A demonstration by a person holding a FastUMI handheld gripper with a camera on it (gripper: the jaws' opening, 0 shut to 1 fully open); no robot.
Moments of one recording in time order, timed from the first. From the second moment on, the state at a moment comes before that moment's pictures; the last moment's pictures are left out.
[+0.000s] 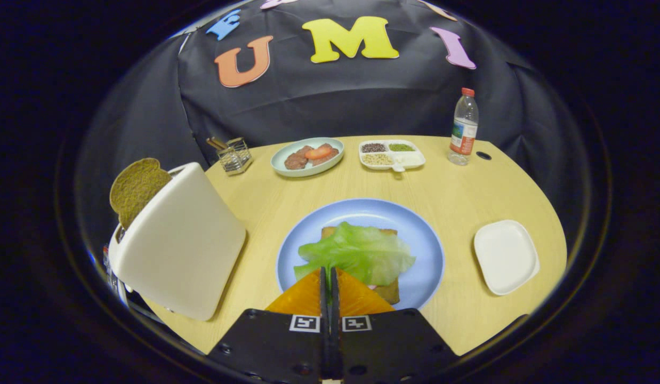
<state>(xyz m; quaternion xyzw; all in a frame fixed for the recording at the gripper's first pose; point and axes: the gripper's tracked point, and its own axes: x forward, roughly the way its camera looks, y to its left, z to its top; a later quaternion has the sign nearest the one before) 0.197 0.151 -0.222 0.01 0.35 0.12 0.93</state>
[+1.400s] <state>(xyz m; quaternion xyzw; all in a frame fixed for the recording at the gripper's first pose) 0.165 0.314 -0.028 0.02 0.19 0.15 0.97</state>
